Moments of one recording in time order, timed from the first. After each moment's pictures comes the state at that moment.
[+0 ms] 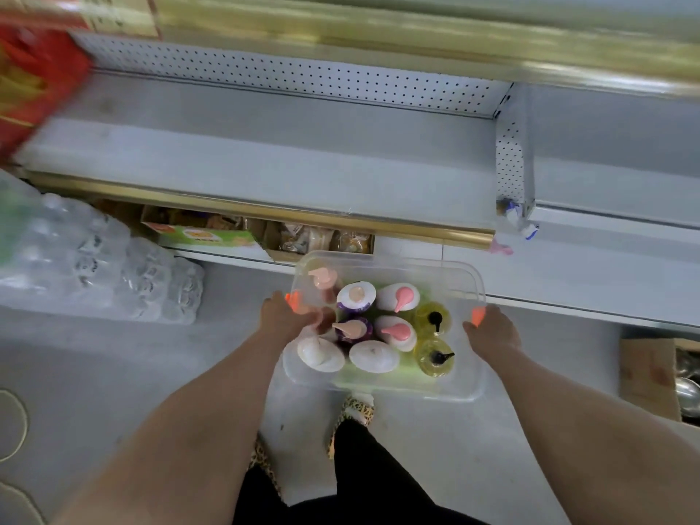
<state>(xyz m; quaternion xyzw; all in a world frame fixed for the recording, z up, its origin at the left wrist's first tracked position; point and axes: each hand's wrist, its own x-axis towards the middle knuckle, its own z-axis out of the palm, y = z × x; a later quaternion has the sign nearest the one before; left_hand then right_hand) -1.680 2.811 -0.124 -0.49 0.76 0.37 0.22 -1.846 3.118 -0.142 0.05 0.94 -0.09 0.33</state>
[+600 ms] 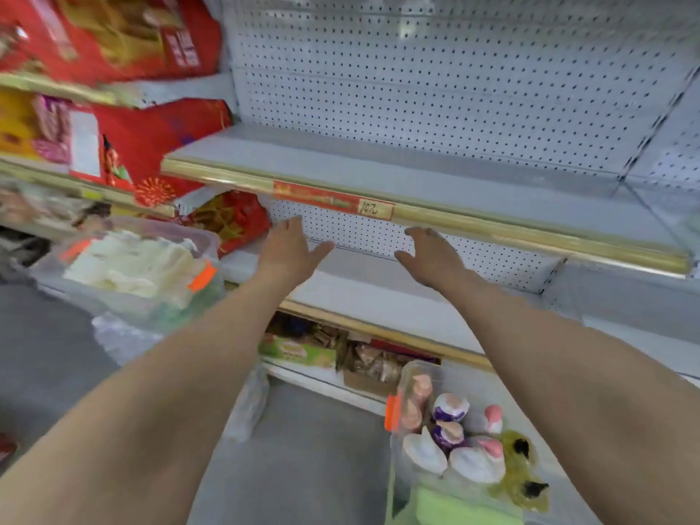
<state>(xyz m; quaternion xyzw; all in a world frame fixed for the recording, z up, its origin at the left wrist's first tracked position) -1.554 2.616 0.168 -0.37 0.89 0.19 -0.17 -1.732 2.786 0.161 -0.38 0.91 -0.17 0.05</state>
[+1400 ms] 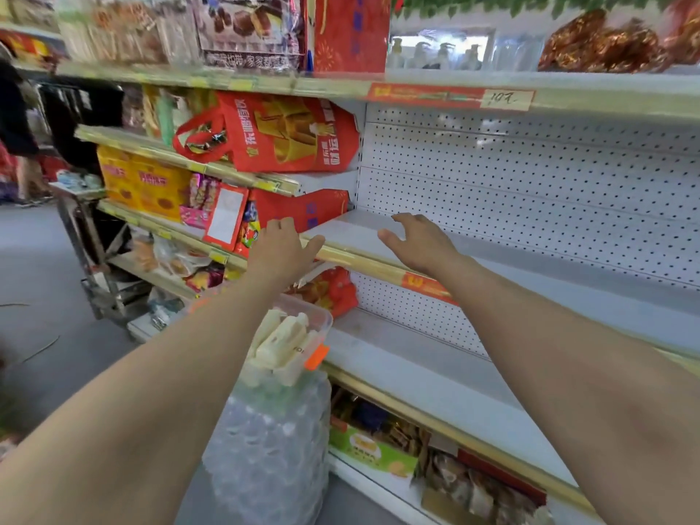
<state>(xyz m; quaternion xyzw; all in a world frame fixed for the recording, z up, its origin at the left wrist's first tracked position) -1.396 2.372 0.255 -0.44 0.85 0.09 -0.29 -1.594 2.507 0.289 -0.51 0.83 -0.23 -0.04</state>
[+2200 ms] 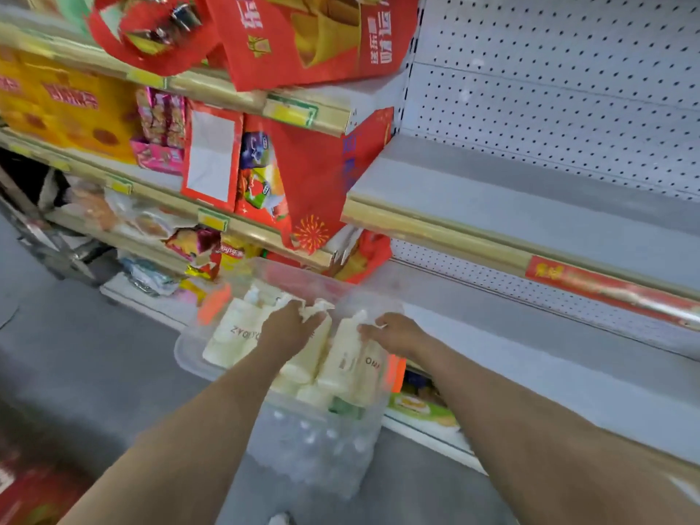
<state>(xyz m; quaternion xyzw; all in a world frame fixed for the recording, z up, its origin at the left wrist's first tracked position) -1.387 2.124 0.037 -0.47 0.81 0.34 0.00 -1.547 2.263 0.047 -0.33 0.86 -0.16 0.36</state>
